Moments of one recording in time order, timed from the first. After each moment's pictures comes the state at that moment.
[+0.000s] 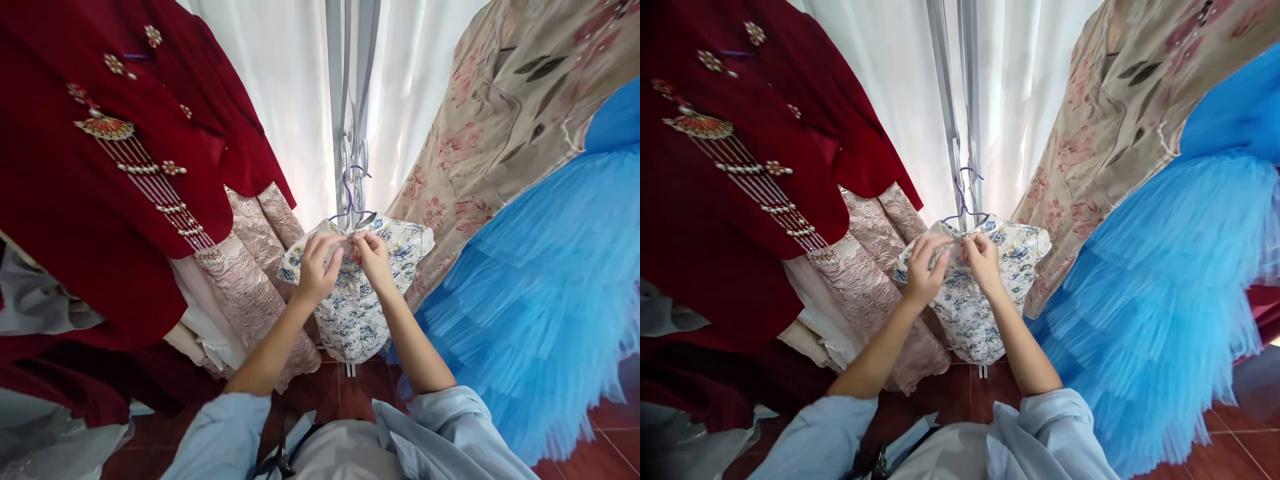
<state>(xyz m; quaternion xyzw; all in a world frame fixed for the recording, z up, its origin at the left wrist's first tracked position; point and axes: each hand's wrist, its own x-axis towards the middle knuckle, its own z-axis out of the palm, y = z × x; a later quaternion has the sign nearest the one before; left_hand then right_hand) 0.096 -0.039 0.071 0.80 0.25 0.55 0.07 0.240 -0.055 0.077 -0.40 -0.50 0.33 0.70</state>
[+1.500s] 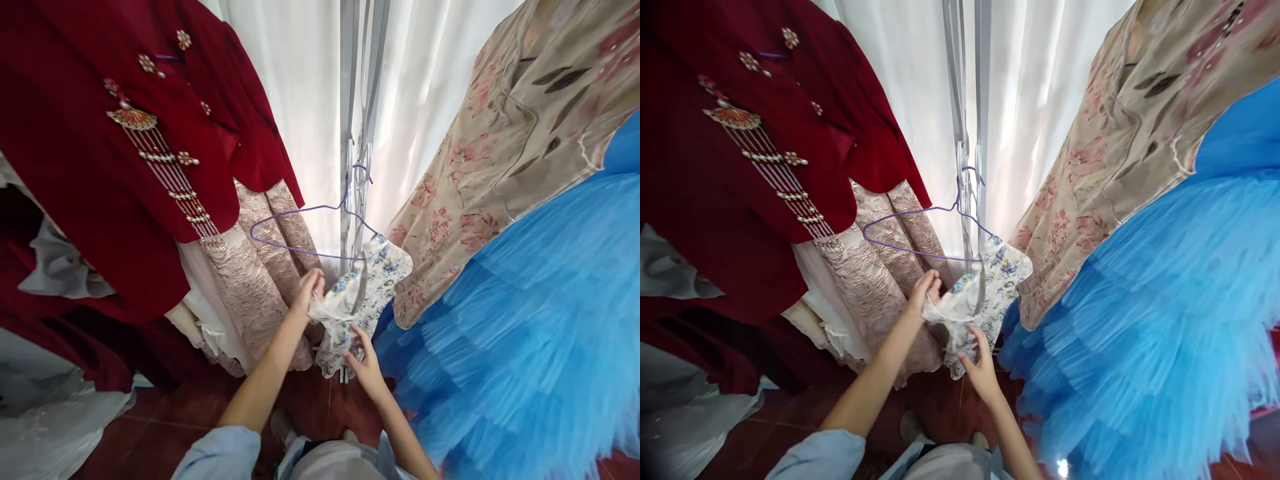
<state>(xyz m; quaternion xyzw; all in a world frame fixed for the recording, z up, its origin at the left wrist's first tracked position) 0.100 -0.035 -0.018 0.38 0.33 0.55 0.67 0.245 -0.179 -0.166 -0.52 -0.52 0.38 0.56</state>
